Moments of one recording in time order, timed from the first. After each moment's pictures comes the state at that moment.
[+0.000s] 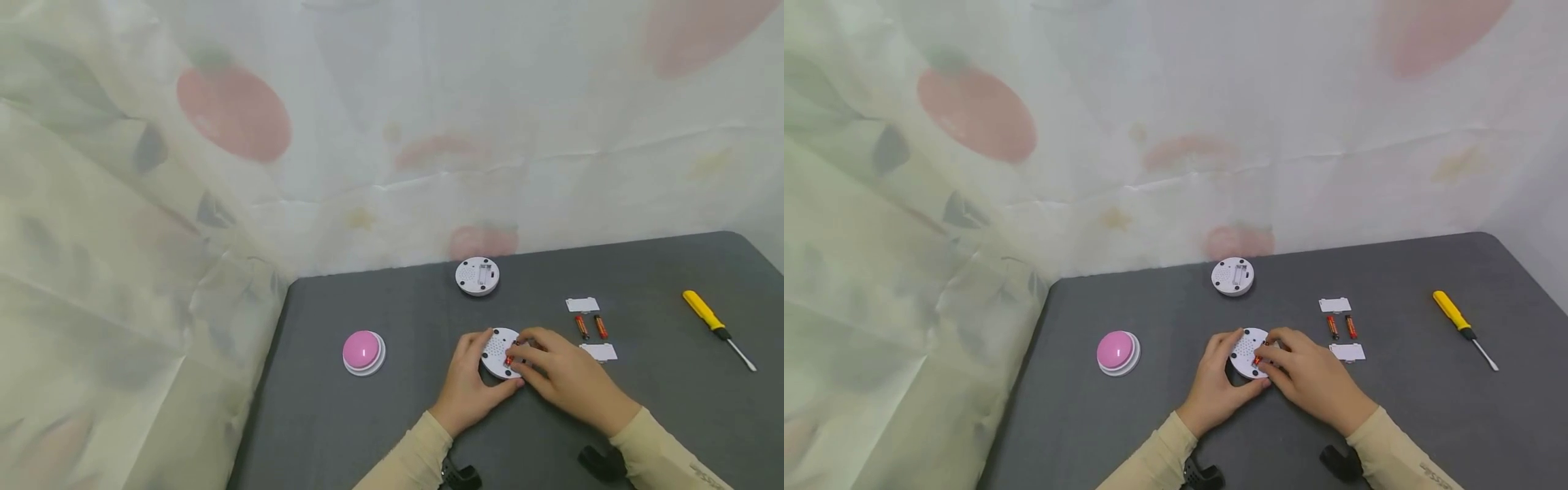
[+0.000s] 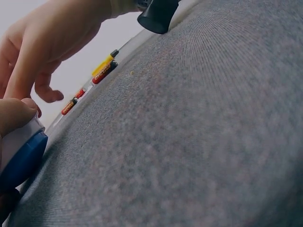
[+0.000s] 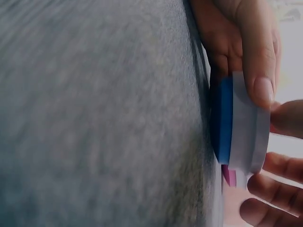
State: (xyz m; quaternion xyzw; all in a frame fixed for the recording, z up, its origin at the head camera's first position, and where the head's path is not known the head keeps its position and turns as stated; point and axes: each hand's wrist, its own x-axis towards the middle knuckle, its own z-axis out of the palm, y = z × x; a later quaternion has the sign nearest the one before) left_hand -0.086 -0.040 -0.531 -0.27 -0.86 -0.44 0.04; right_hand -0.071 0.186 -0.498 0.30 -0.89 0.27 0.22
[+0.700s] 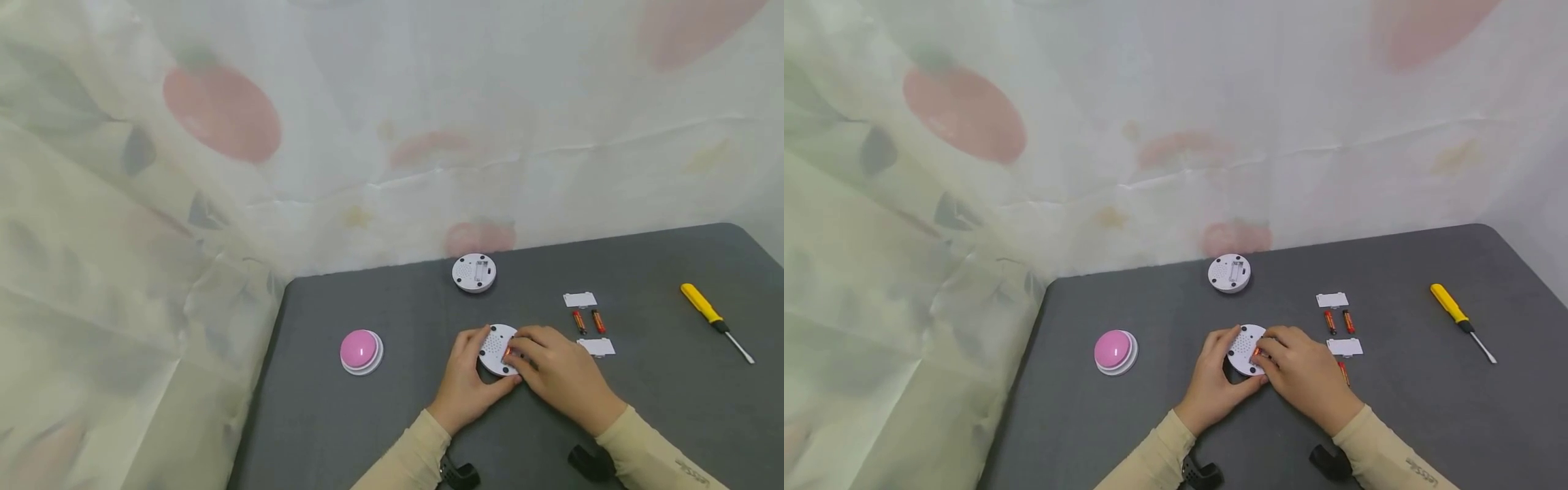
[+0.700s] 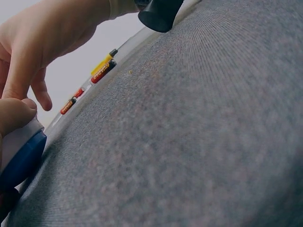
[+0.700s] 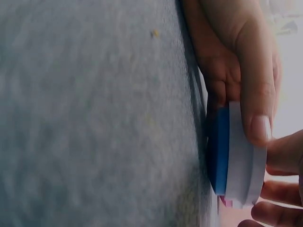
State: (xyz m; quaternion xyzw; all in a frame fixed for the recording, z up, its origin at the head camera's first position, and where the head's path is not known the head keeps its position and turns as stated) left_hand -0.087 -0.039 -0.529 -0.27 -0.86 -0.43 0.05; right_hand -0.072 0.173 -0.497 0.27 -0.88 0.26 0.29
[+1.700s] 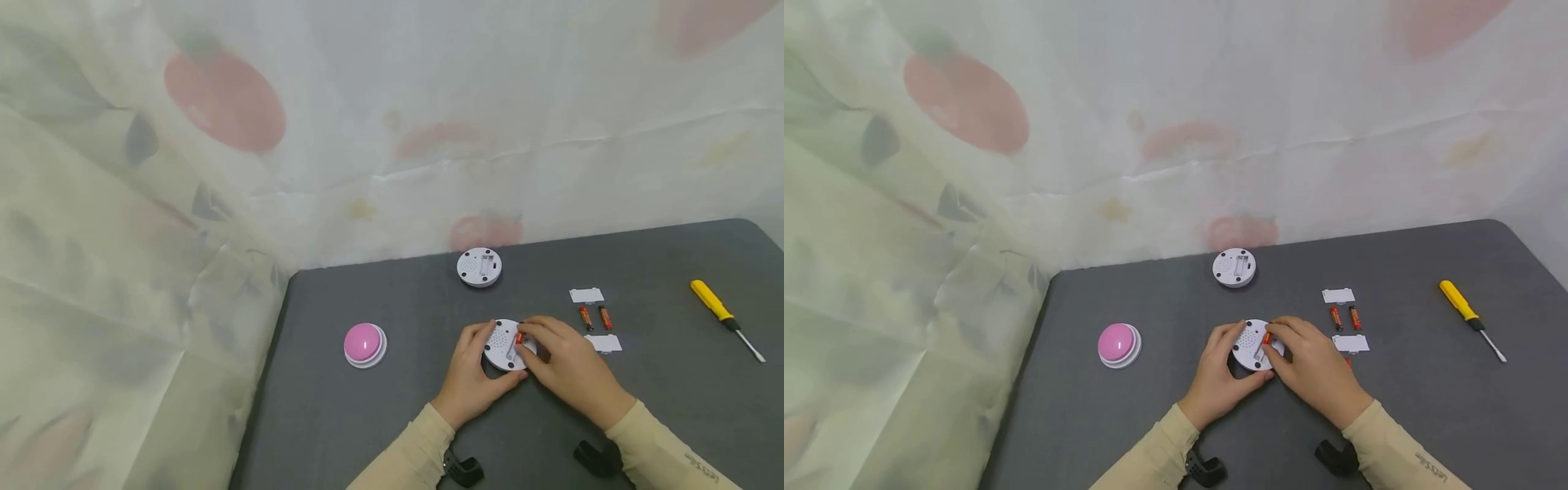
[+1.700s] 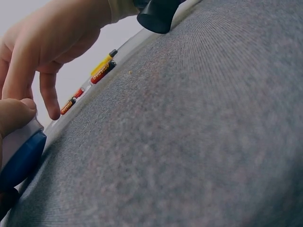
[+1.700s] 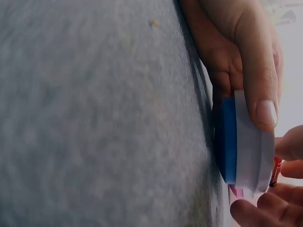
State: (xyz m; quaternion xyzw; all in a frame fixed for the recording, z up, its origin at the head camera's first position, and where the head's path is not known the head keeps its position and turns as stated) left_hand -0.085 -0.038 -0.527 -0.27 -0.86 -0.43 0.05; right_hand -0.073 0.176 -0.497 0.22 -0.89 0.30 0.25
